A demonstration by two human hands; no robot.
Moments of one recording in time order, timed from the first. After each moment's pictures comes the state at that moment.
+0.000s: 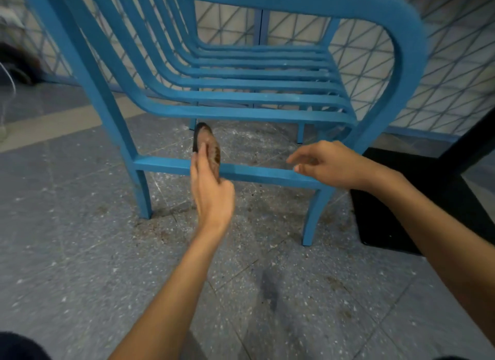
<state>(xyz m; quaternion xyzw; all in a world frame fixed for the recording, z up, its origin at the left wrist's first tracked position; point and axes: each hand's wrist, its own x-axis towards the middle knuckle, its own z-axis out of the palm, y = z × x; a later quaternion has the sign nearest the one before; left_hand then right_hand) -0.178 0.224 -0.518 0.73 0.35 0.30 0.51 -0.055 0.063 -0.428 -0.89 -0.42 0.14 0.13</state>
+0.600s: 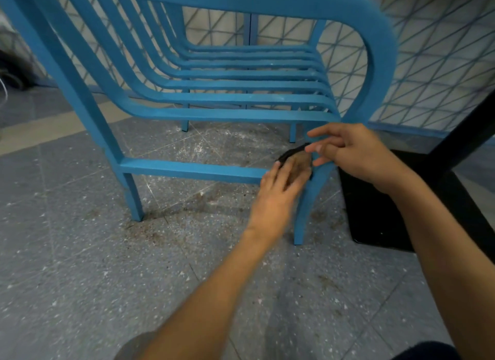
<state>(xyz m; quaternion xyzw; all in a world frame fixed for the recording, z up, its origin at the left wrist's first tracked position) -0.118 0.138 -0.568 0.95 0.01 0.24 0.19 -0.037 0.020 -0.426 -0.85 -0.29 0.13 0.42</state>
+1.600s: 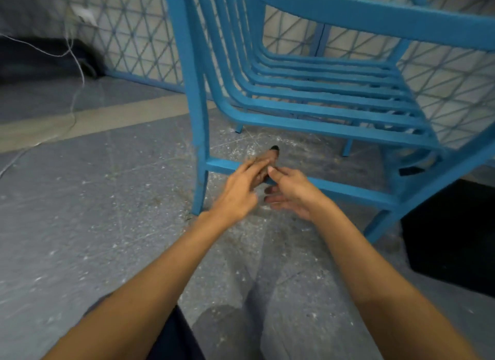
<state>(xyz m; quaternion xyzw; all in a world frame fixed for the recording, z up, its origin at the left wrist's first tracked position) -0.212 0.340 -0.536 0.89 0.11 0.17 0.40 -0.140 0.232 -0.491 -0.76 -0.09 0.38 0.51</state>
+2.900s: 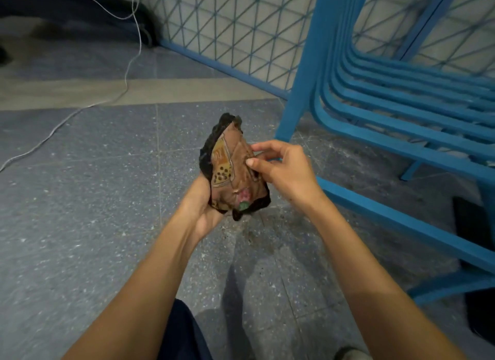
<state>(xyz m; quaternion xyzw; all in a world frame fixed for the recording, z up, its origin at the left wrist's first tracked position) -0.310 0.453 -0.528 0.26 0.26 0.23 0.90 -0.192 0.381 -0.501 -0.75 -0.36 0.24 0.50</state>
